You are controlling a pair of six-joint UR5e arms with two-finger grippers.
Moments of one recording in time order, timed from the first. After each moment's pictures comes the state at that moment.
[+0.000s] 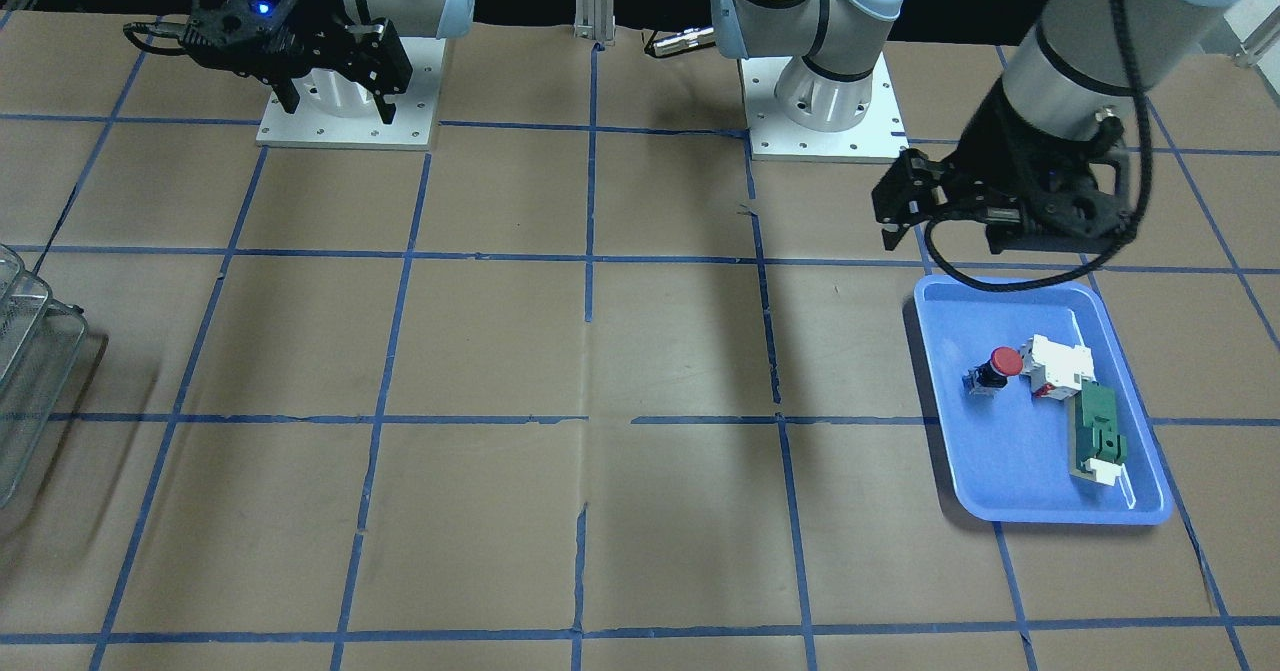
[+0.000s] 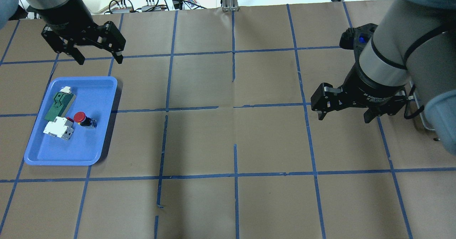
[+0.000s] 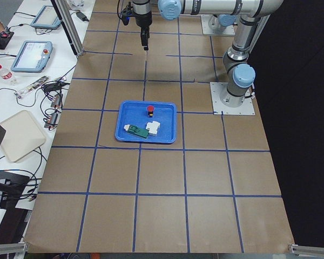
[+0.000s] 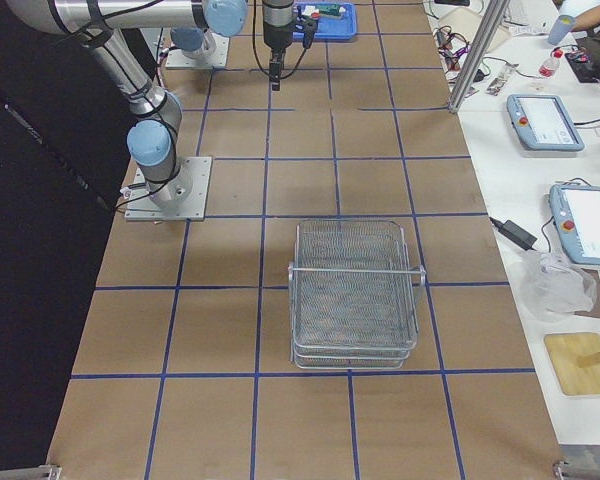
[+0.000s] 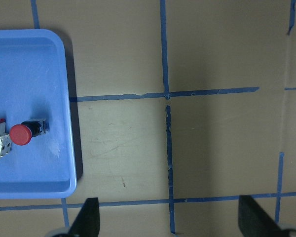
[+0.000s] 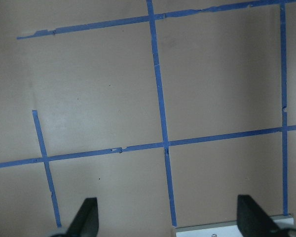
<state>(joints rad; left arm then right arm) -1.42 -1.67 -1.45 -1.66 1.58 0.17 1.59 -1.84 1.83 -1.54 -1.56 0.14</state>
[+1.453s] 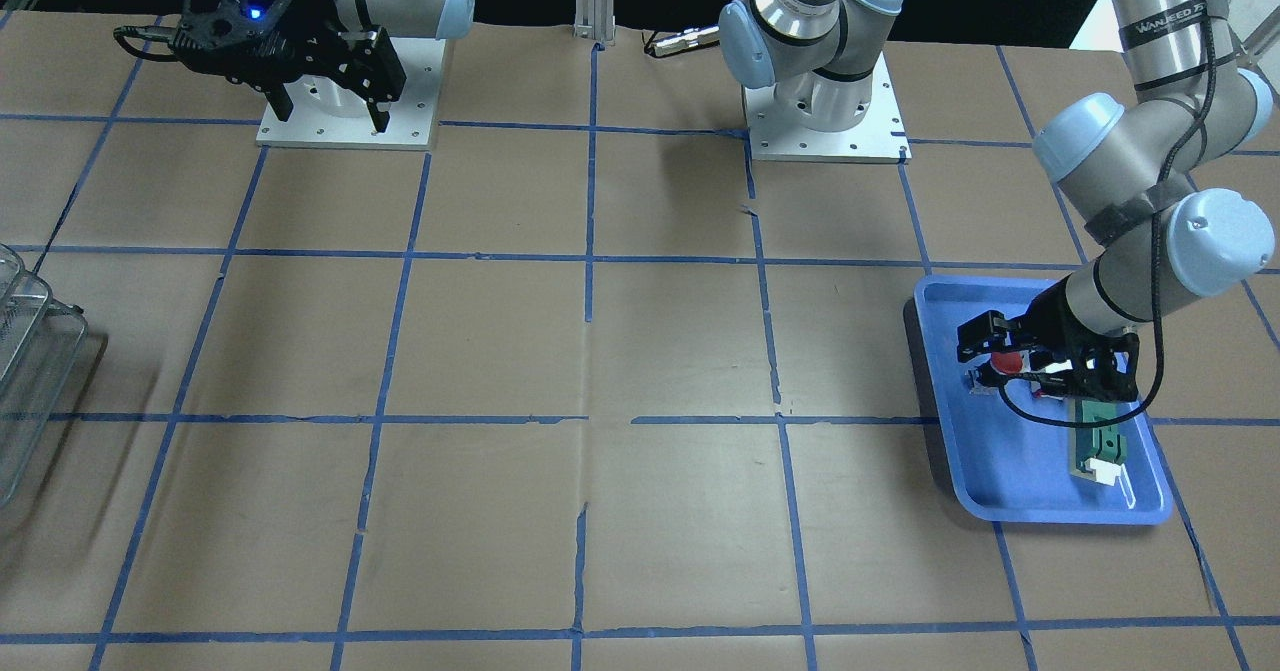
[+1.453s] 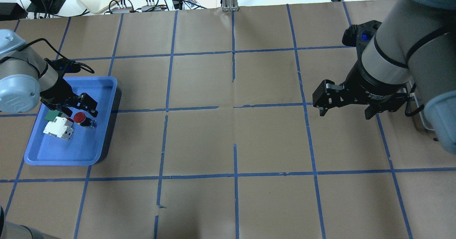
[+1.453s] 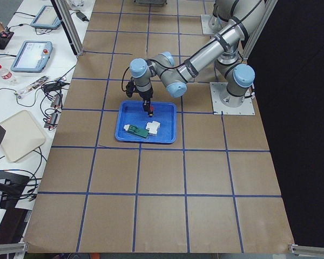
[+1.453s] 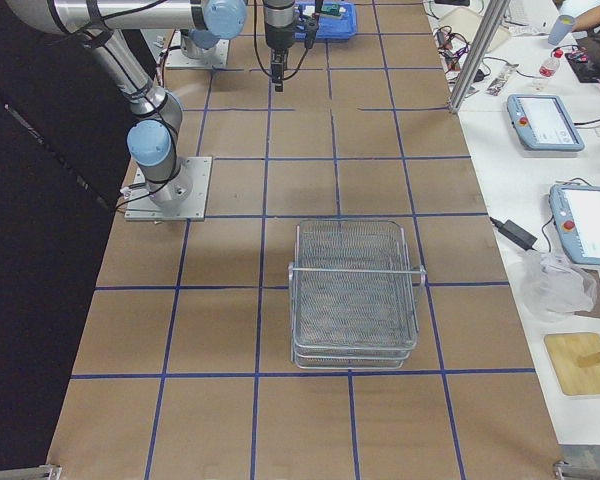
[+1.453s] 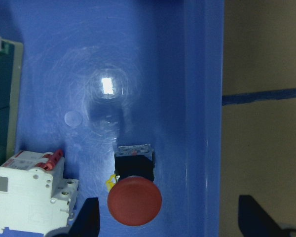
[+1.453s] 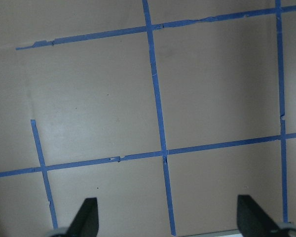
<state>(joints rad) -1.09 -1.86 -1.89 -1.10 1.58 0.56 1.58 -1.83 1.84 -1.57 -1.57 0.13</state>
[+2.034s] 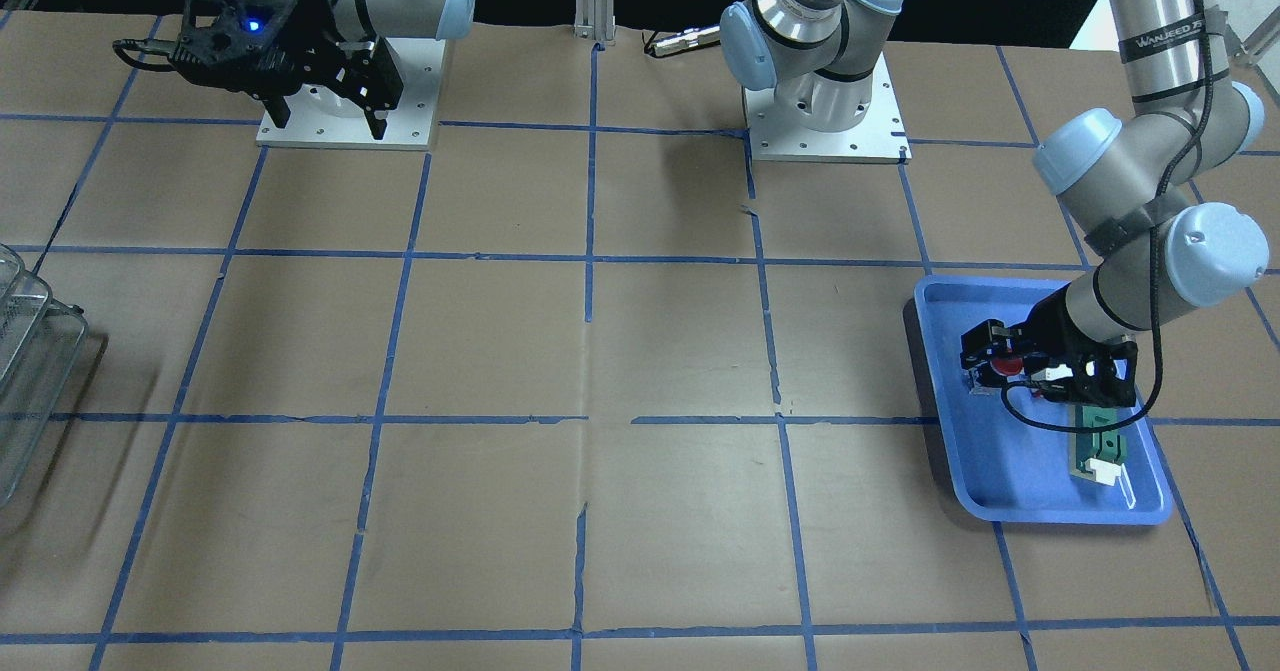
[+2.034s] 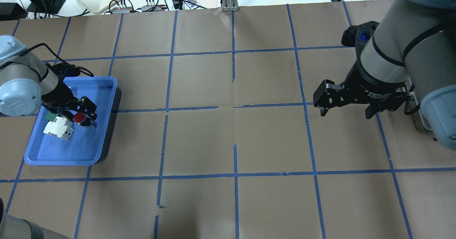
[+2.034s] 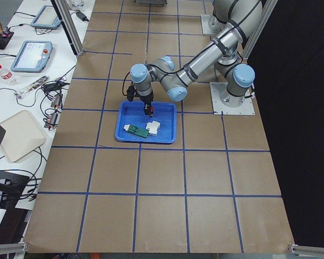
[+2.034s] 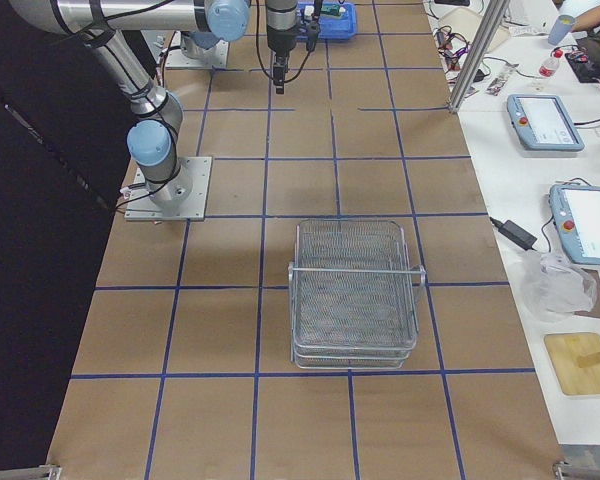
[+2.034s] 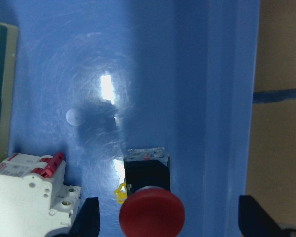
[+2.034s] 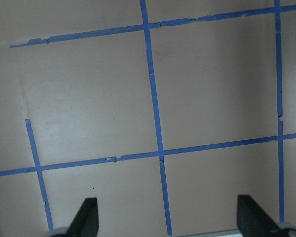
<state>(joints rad) -1.08 -1.88 -1.90 -1.08 1.58 0.56 1.58 -1.81 1.84 -1.57 -1.58 0.13</state>
